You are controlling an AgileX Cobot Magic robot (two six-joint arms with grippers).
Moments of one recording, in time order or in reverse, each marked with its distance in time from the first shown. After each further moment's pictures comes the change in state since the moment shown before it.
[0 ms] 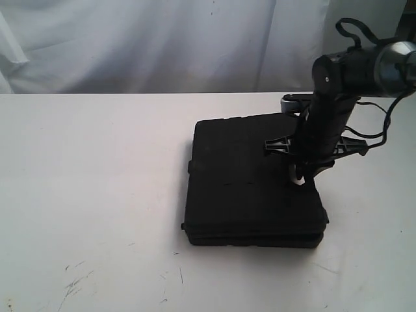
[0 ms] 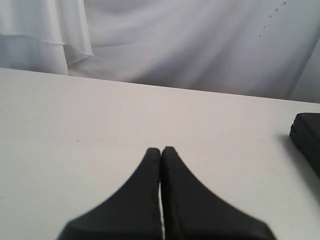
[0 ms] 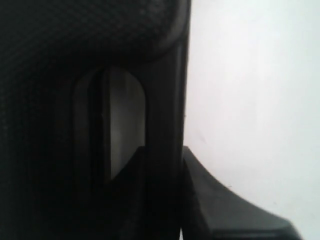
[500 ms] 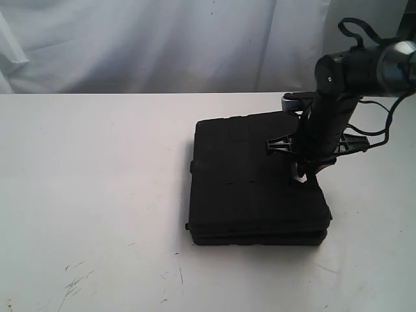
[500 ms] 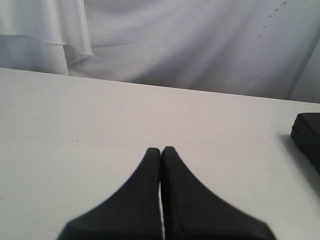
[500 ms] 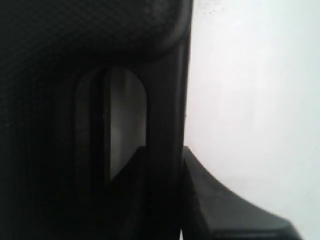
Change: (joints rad) left arm 0.000 0.000 0.000 0.000 0.000 0.000; right arm -0.009 0.000 0.000 -0.012 -0.025 -0.039
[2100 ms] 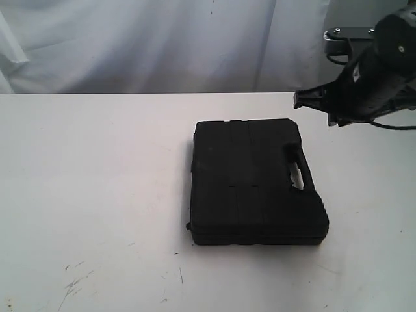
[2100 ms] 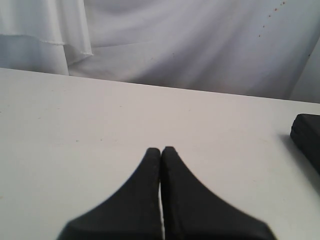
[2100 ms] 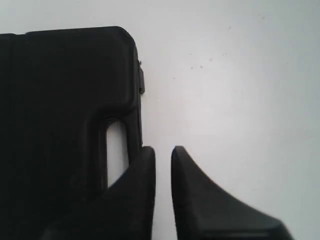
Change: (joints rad) left arm 0.000 0.000 0.000 0.000 0.000 0.000; right arm -0.004 -0.377 0.229 -0.214 -0.209 0.232
